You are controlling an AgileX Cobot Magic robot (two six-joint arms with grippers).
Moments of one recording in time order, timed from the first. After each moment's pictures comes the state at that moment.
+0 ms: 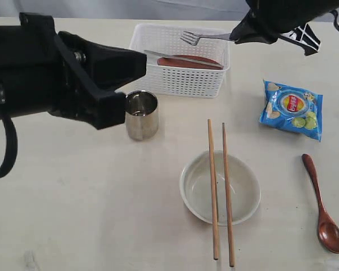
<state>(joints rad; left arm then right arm) -0.94 0.99 -0.67 -0.27 0.09 -0.03 0.28 1.55 -1.17 0.48 0.69 0.26</state>
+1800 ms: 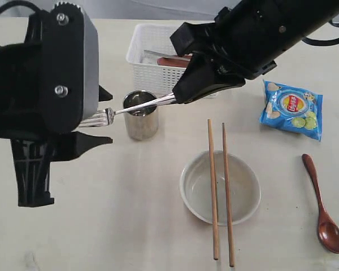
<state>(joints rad) -0.94 1.05 -0.82 0.06 0.66 0.70 0.49 1.46 -1.17 0.69 1.11 -0.30</state>
